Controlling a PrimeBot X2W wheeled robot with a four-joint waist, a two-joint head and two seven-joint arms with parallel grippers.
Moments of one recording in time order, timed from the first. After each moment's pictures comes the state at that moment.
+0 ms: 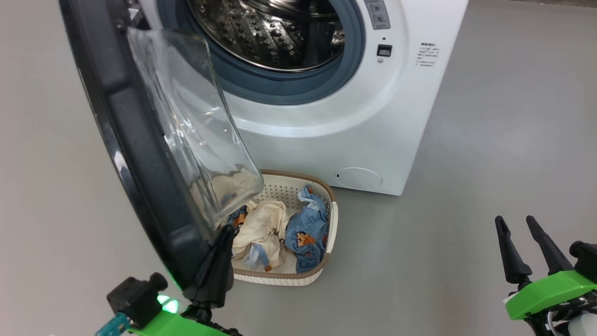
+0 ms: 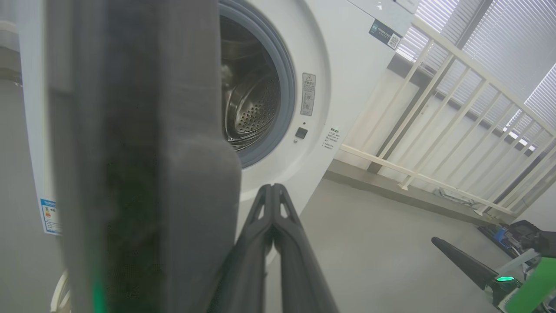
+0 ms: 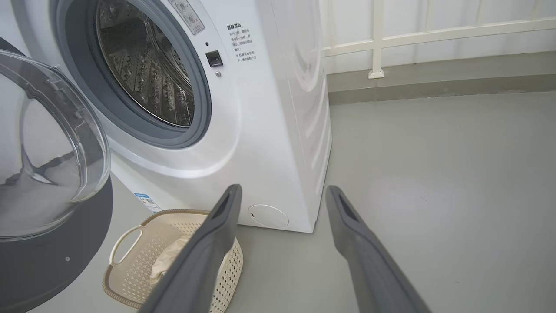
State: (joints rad) left arm -0.07 0.10 -0.36 -0.02 -0.60 -0.02 -0.24; right arm -0.15 -0.30 0.07 0.42 0.52 0.13 -0.25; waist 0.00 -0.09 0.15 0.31
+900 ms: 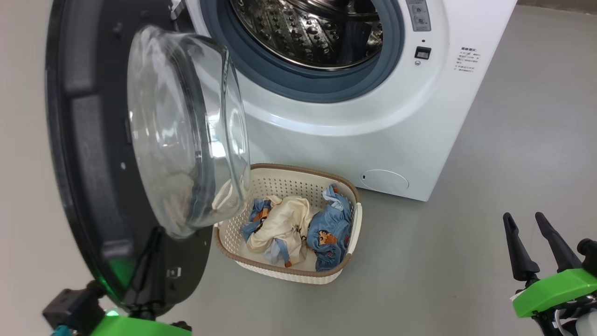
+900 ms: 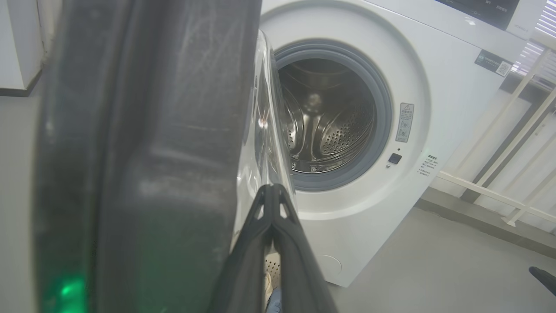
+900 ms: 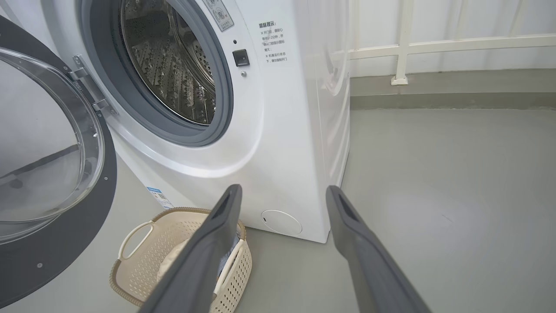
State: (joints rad) left arm 0.00 0.17 -0.23 -0.09 -0.60 0.11 -0.24; right arm -0.15 -0.31 0.05 0.41 0.49 0.13 -0.25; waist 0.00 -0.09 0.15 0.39
